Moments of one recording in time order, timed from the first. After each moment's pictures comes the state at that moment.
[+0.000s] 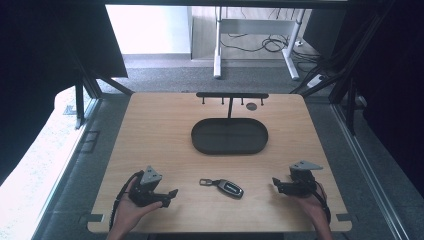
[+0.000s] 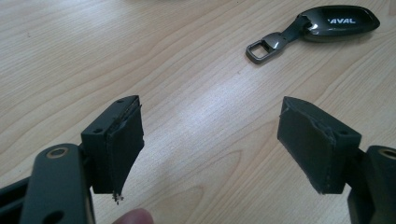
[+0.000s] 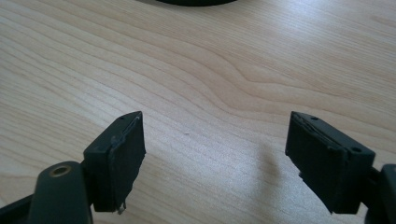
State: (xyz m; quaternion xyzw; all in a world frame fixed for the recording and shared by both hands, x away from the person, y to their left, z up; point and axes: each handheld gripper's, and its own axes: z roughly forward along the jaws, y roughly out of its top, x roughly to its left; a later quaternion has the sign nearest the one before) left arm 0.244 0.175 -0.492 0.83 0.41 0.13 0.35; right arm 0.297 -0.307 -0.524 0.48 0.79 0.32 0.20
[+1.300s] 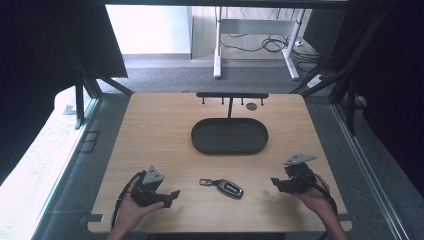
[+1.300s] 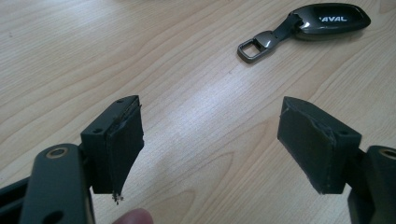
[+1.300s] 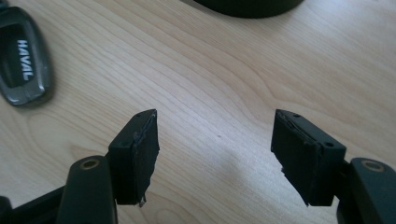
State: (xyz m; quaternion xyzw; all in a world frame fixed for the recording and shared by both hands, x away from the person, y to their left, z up) left arm 0.244 0.170 -0.492 0.84 0.40 0.12 0.36; right arm 0.299 -0.285 -0.479 0.42 0.85 0.27 0.17
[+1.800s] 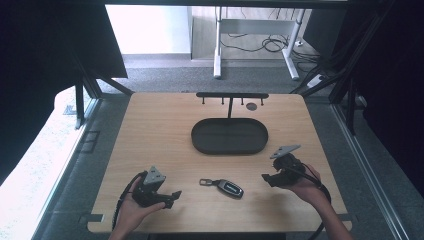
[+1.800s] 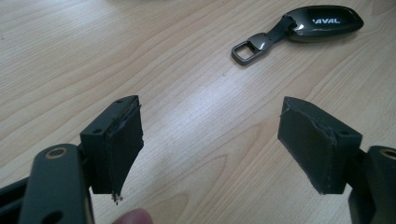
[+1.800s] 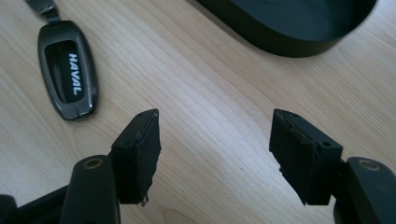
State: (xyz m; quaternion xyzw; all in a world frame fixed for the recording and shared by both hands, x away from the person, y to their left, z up) left arm 0.244 0.166 -0.493 0.84 0.39 0.12 0.36; right arm 0.312 -0.244 -0.453 0.36 0.89 0.23 0.15
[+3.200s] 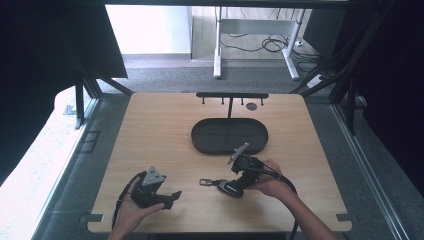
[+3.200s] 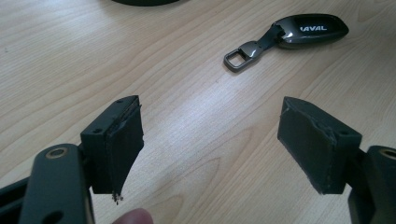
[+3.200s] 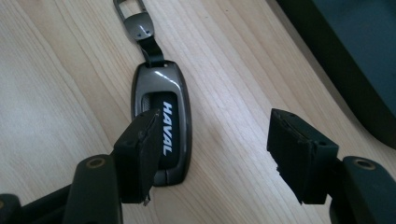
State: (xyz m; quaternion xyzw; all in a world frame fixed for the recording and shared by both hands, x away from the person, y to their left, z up) left arm 0.239 0.168 -0.484 0.84 0.39 0.12 0.37; right arm 0.319 -0.139 -0.462 0.26 0.95 0.17 0.10
